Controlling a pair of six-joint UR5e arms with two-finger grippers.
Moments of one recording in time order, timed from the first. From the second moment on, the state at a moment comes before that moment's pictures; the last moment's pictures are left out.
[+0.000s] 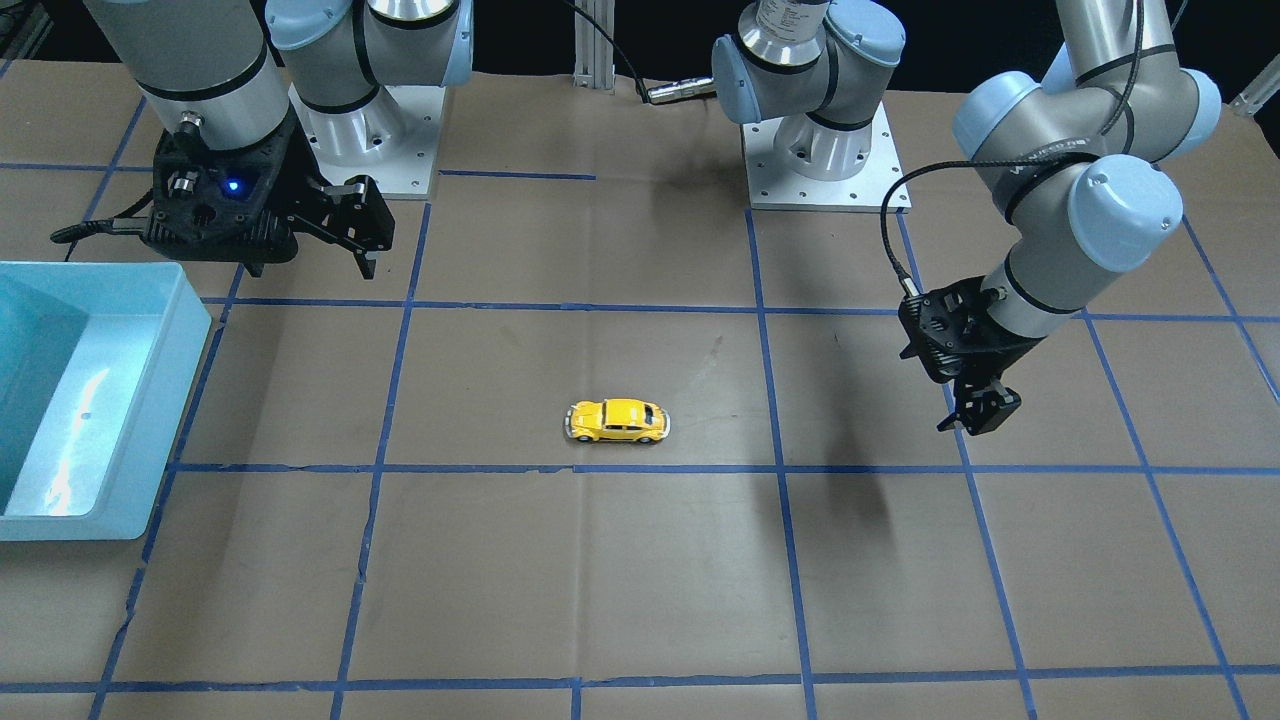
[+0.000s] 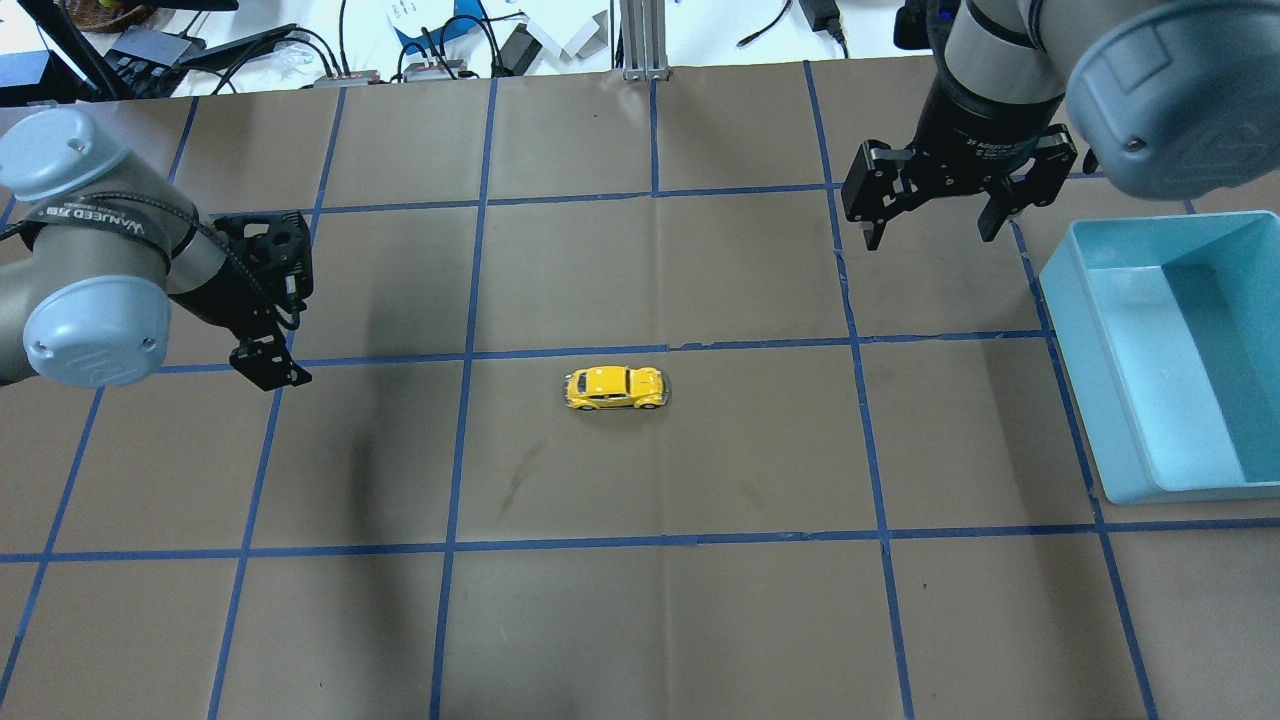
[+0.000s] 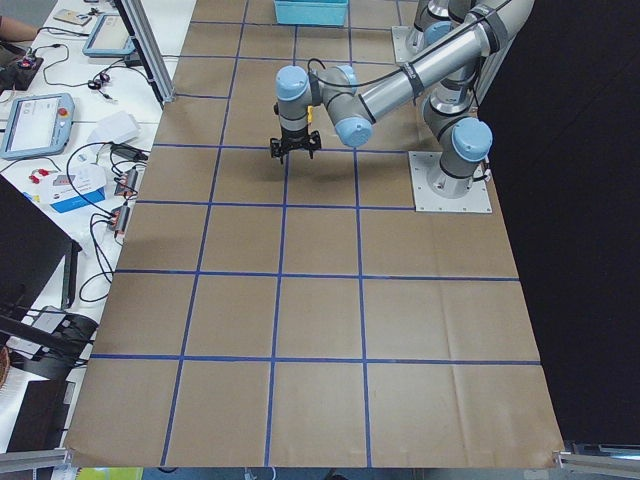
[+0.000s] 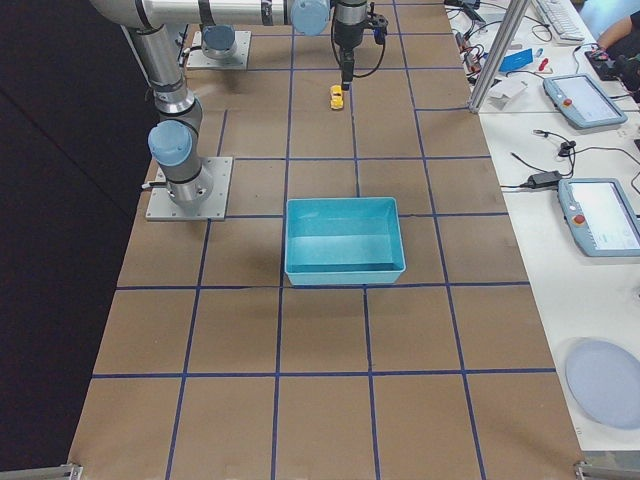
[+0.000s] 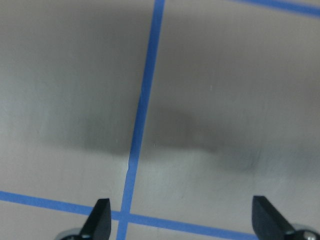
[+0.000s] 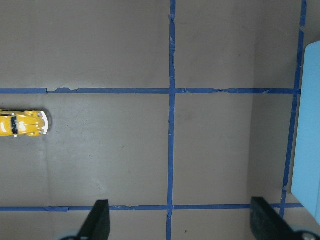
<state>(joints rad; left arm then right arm) -1.30 -1.69 -1.92 -1.15 1.51 1.55 1.61 -1.54 1.57 -1.58 -1.60 0.02</state>
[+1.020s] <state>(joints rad) -1.62 -1.57 -1.53 -1.66 1.65 0.50 1.58 -1.54 1.65 -1.63 -1.61 -0.56</state>
